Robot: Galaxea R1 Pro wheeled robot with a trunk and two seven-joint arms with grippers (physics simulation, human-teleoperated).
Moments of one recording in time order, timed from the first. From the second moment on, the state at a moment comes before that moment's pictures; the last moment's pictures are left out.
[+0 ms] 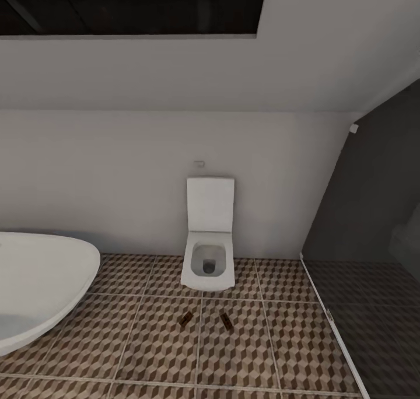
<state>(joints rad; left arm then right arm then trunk) -0.18 0.12 -0.29 0.04 0.48 -0.33 -0.01 -0.26 -0.09 -0.19 -0.01 0.19 -0.22 -0.02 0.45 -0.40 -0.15</state>
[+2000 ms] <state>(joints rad) -0.17 0.12 -0.29 0.04 0.48 -0.33 -0.01 -0.26 -0.08 -0.19 -0.01 0.19 -0.22 -0.02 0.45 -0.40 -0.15</state>
